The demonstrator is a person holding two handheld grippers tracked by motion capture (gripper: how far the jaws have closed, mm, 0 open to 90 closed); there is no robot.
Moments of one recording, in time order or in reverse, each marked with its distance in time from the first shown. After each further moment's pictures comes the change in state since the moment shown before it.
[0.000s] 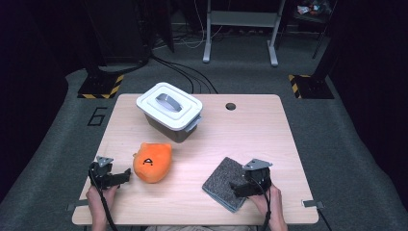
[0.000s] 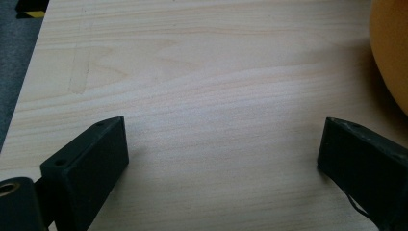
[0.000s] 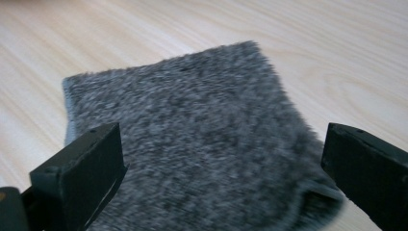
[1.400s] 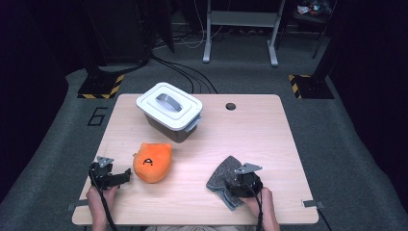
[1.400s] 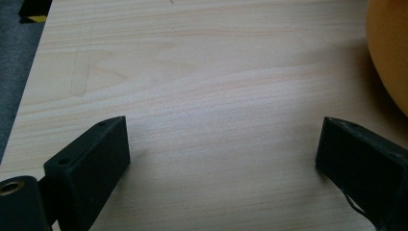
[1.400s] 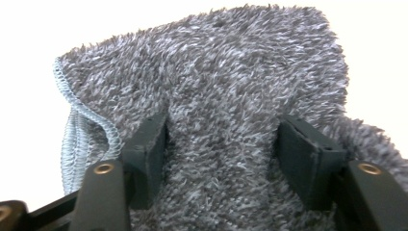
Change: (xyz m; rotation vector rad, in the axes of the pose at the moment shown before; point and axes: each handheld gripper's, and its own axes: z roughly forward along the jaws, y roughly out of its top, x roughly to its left) left arm -0.002 0.000 0.000 -0.011 0.006 0.013; right arm 0.007 -0.014 0.034 0.030 0.007 -0.006
